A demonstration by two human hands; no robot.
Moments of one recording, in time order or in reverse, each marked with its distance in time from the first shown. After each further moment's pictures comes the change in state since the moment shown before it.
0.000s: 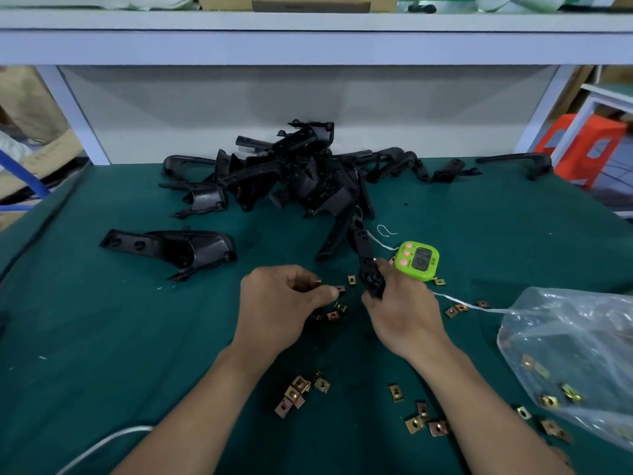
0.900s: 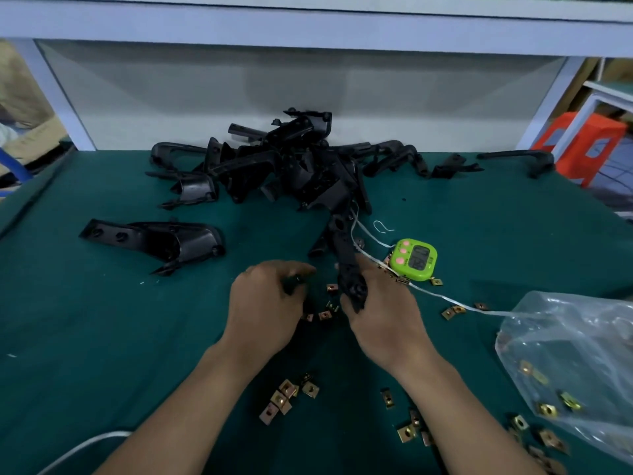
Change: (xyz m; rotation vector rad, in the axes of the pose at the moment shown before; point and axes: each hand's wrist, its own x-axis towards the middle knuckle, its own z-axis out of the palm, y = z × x) left_hand 0.003 -0.002 0.000 0.319 0.003 0.106; right_hand -0.008 -0.016 -0.001 0.155 -0.079 -0.136
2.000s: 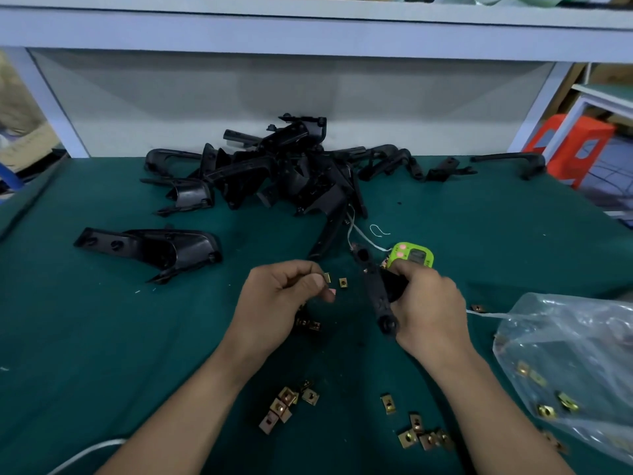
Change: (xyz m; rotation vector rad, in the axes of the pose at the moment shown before) left_hand 0.003 0.005 0.001 -0.619 -0.226 -0.032; right_hand 0.004 0.014 -0.033 -0.325 0.209 0.179
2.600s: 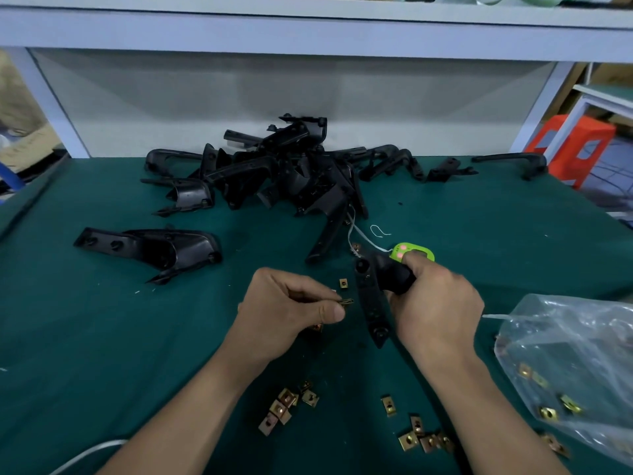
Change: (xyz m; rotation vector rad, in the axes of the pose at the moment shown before) left_hand -0.006 0.002 0.000 -0.087 -0.065 -0.007; right_hand 0.003 0.000 0.006 -0.147 0.297 0.039
